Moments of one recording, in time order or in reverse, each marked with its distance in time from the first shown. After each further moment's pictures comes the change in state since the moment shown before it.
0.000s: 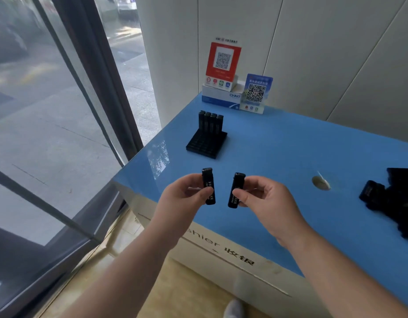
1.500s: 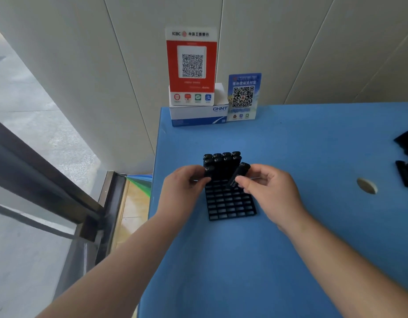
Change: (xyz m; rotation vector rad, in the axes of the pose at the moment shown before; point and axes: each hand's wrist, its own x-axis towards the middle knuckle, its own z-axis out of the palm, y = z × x) left_hand 0.344 -0.043 -0.077 0.509 -0.322 0.371; right_hand 0.228 0.002 0.096 -0.110 0.610 0.147
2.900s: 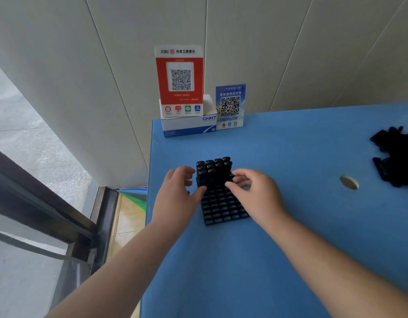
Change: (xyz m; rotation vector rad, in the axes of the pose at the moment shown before) left_hand -0.009 0.017 -0.013 0.051 -0.044 -0.045; right_hand 0.008 0.019 0.012 -0.425 0.158 -0.060
